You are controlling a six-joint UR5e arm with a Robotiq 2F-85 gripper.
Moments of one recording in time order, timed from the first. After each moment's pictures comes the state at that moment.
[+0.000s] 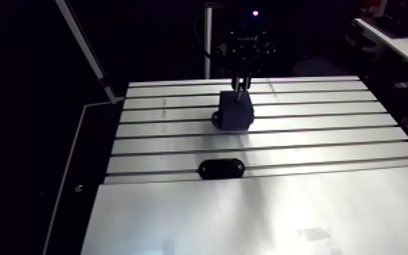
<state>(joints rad) -0.08 -1.11 1.54 -1.71 -1.59 -1.67</state>
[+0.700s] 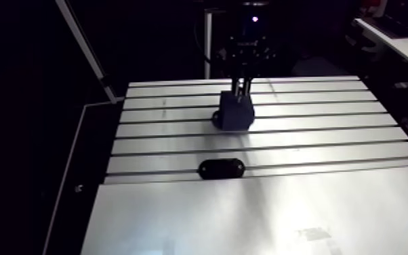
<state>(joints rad) -0.08 -1.11 1.56 -1.72 -1.59 -1.67</state>
